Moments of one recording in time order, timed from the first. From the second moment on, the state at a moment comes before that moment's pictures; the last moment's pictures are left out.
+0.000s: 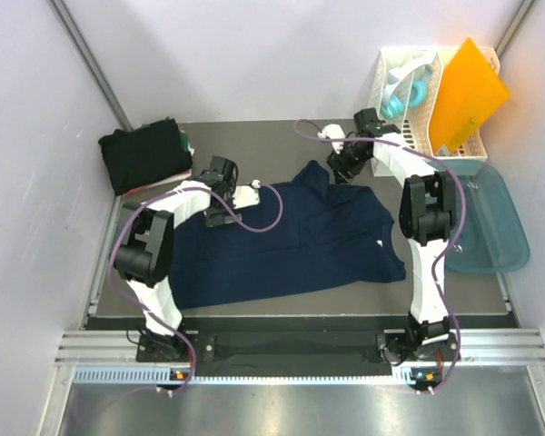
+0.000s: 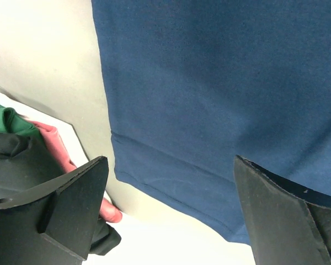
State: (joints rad) left arm -0.31 1.83 1.21 -0.48 -0.18 1.10; right arm 0.22 2.26 1.97 -0.81 -0.42 -0.74
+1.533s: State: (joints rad) left arm -0.32 1.82 1.24 -0.46 -0.20 1.15; right arm 0.38 2.13 1.91 -1.01 -0.50 -0.82
